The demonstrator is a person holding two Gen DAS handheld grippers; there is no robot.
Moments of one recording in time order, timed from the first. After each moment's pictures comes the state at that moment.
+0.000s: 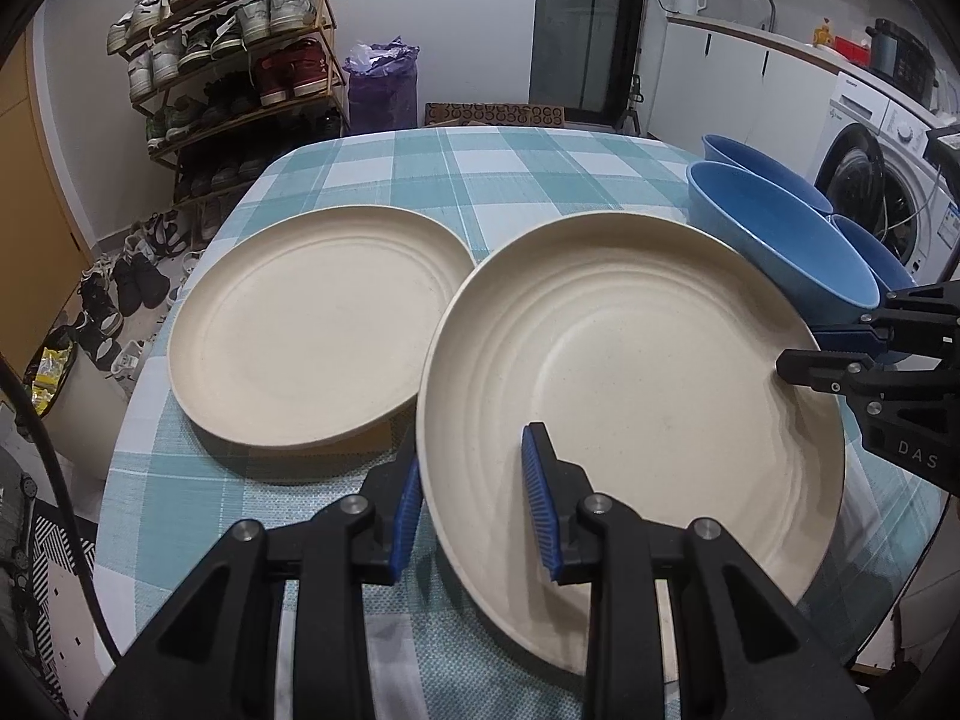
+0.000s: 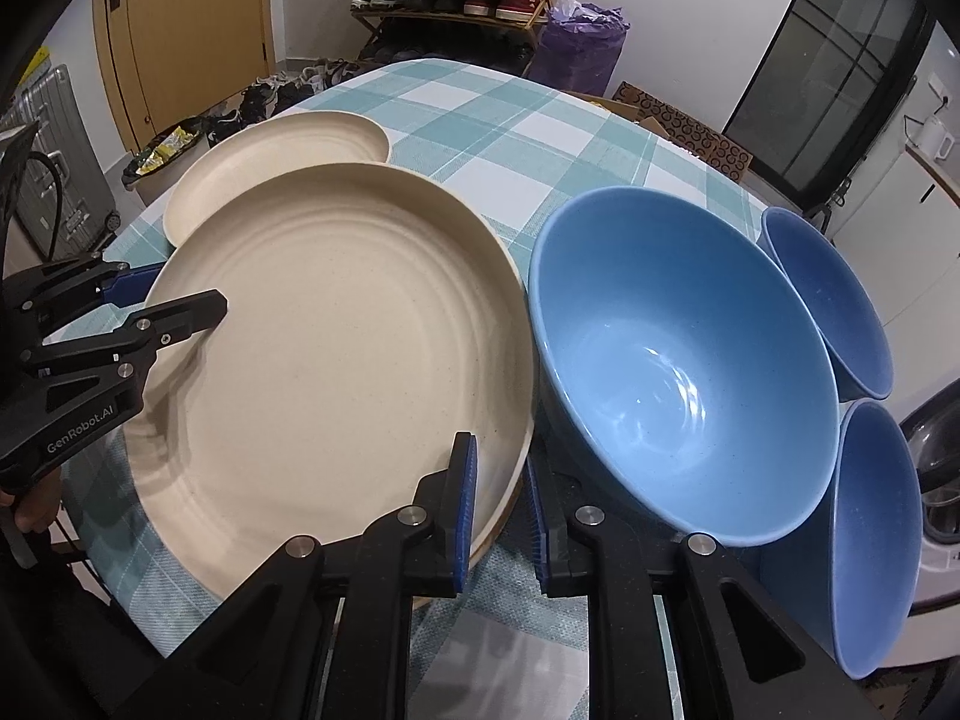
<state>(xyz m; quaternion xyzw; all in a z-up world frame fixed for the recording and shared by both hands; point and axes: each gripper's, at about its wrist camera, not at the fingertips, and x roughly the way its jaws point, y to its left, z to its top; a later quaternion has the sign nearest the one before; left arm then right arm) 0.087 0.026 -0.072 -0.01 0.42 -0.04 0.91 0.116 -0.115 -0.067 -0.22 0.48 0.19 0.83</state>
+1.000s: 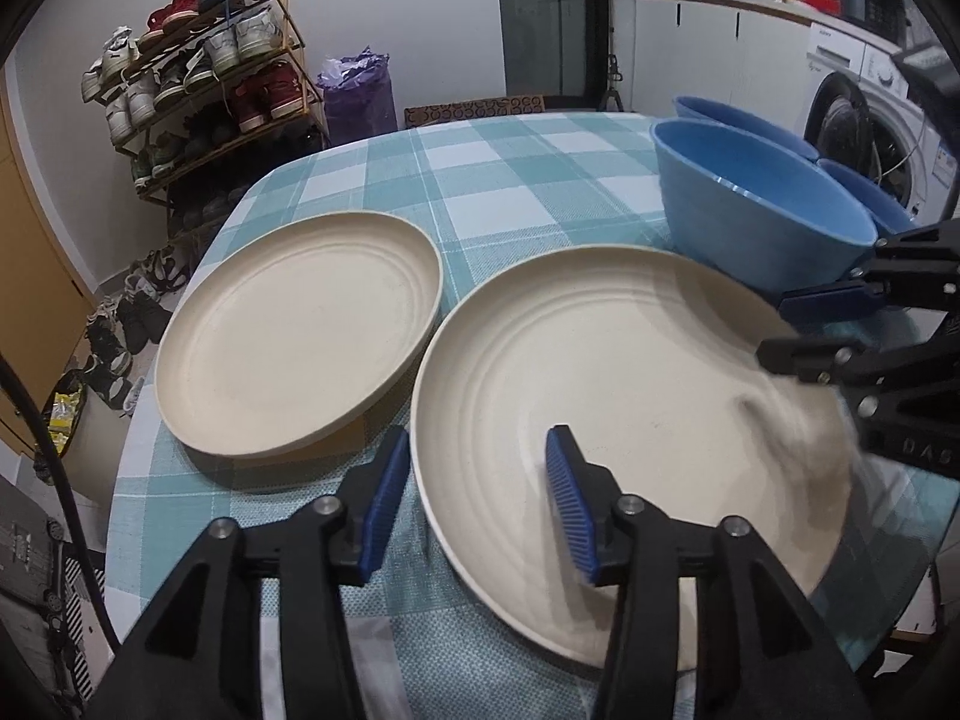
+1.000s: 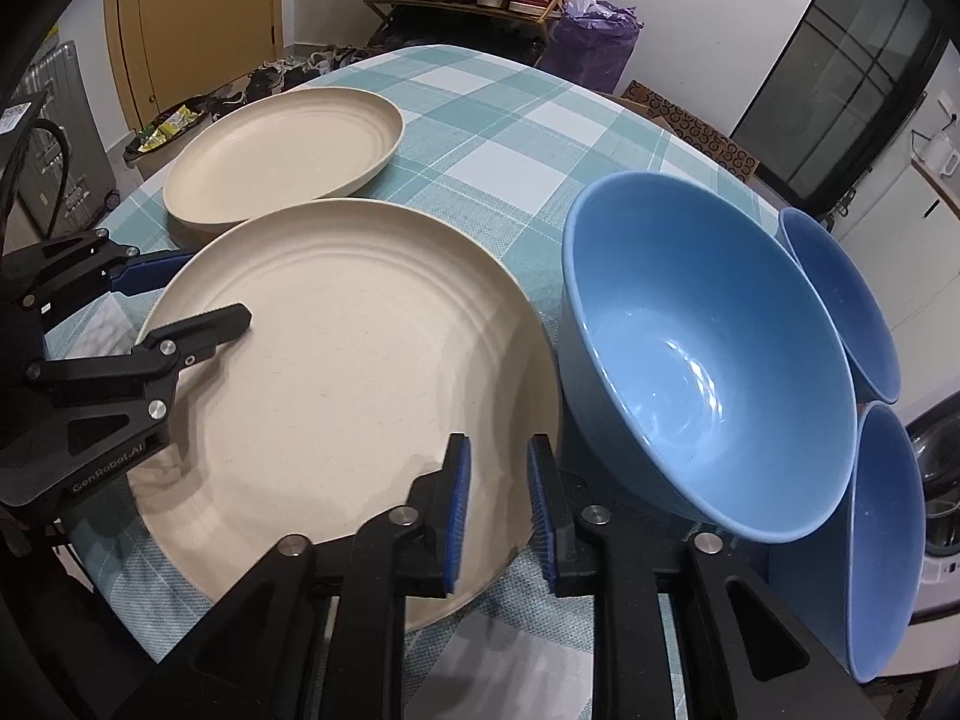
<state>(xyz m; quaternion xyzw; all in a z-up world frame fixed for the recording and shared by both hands) 0.082 0.006 -0.074 0.05 0.41 -0.05 0.91 0.107 -0.109 -0.077 -0.24 0.48 0.19 0.82</state>
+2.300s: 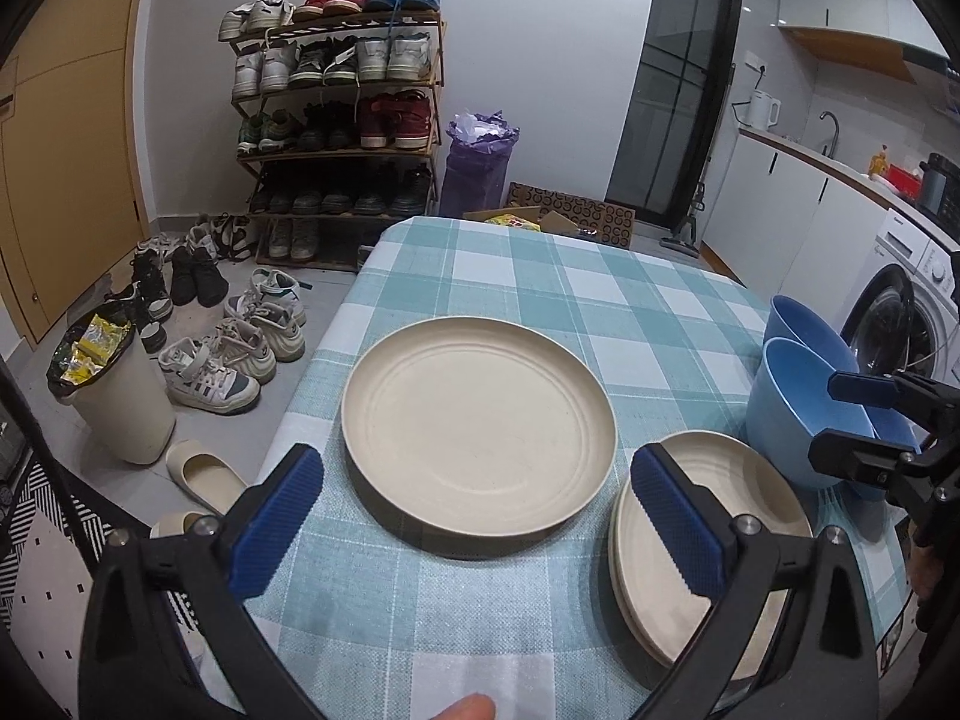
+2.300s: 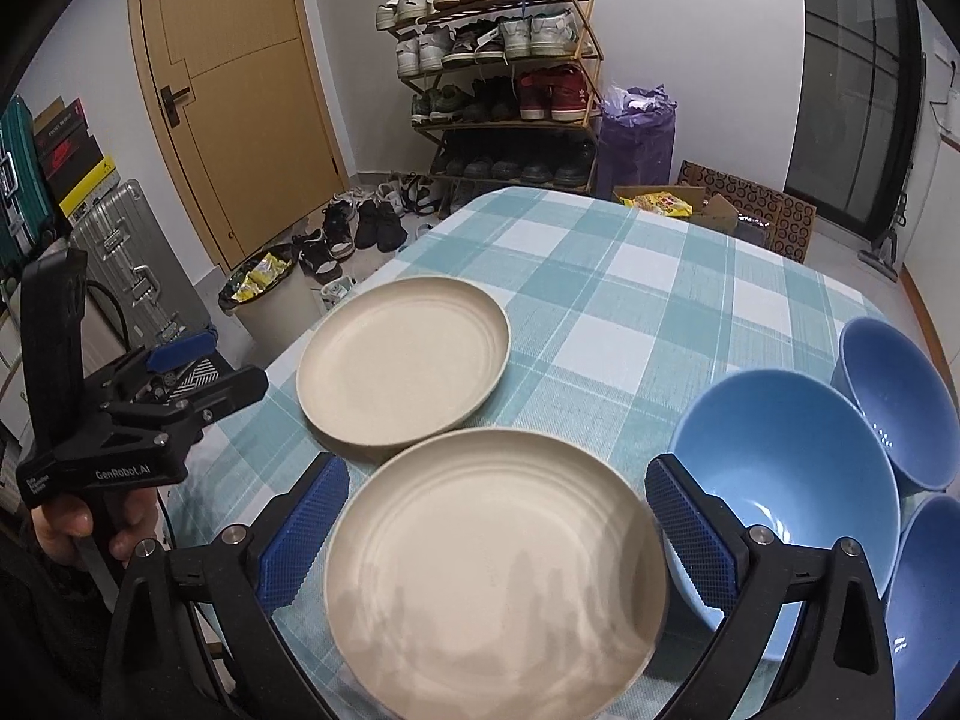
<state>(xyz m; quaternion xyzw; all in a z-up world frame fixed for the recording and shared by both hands) 0.075 0.125 -0.013 -0.10 0.34 0.02 0.93 0.127 -0.071 0.004 -0.09 0.41 0.30 0.86</state>
